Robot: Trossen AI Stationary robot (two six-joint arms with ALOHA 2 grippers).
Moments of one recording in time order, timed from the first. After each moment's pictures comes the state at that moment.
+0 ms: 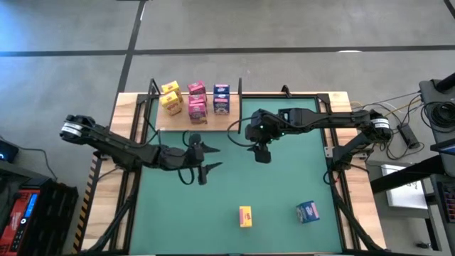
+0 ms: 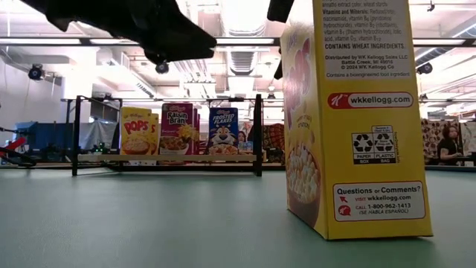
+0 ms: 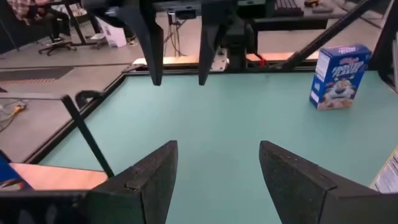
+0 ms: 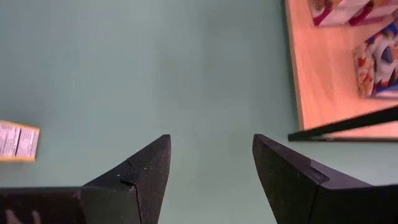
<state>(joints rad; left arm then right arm) -0.23 1.30 0.64 0.41 -0.44 -0.02 -0.11 1.53 1.33 -0.72 -0.10 -0.12</state>
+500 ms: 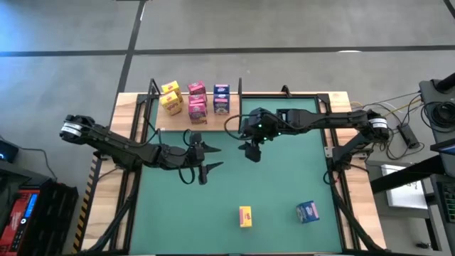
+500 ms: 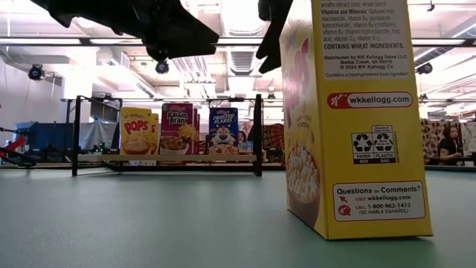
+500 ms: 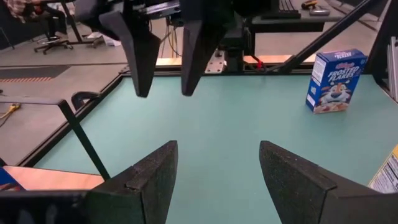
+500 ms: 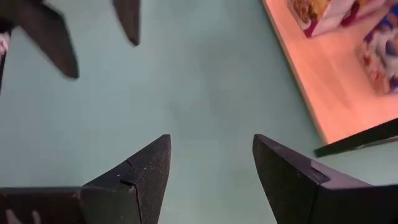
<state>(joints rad) -0.23 1.30 0.66 0.37 -0.43 -0.03 -0.11 1.55 1.33 -0.57 -0.11 0.15</state>
